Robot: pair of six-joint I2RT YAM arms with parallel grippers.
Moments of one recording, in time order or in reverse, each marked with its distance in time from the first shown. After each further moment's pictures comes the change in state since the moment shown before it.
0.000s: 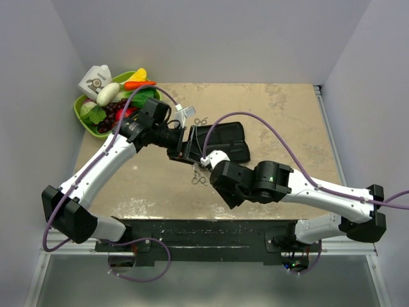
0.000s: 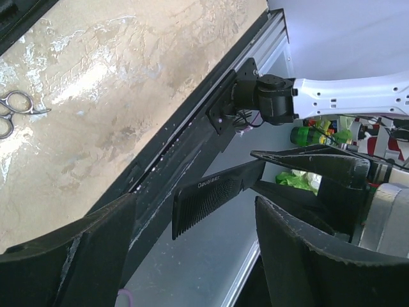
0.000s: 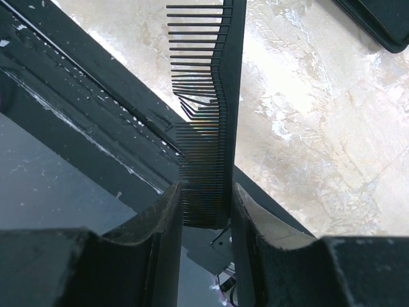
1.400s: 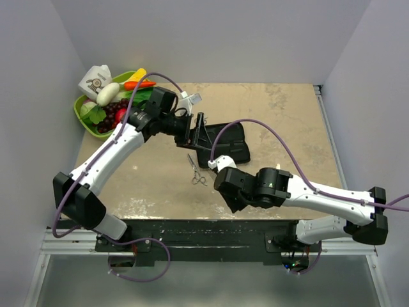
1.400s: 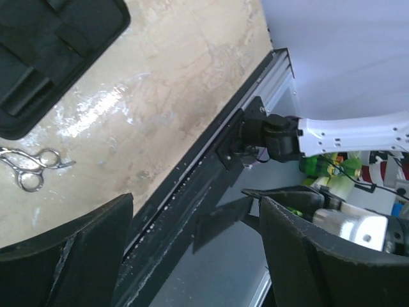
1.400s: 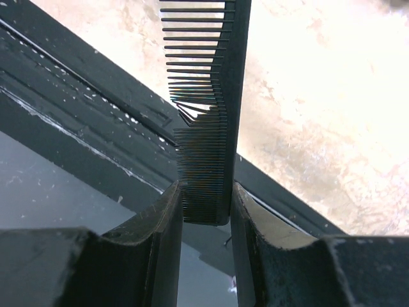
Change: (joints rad) left arm -0.006 0.148 0.137 0.089 -0.065 -0.018; right arm -0.004 -0.068 -0.163 0.057 -0.001 0.116
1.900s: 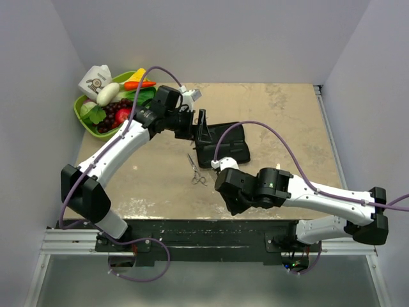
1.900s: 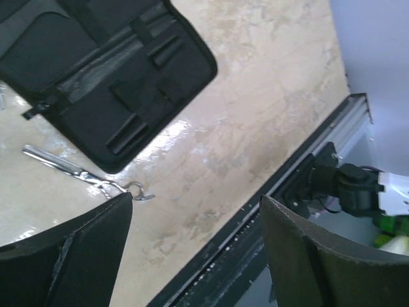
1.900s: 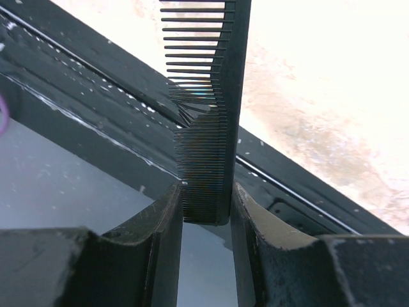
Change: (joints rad) left arm 0.000 0.053 -0.005 0.085 -0.264 0.083; right arm 0.000 0.003 -0.006 -0.008 -0.054 0.110
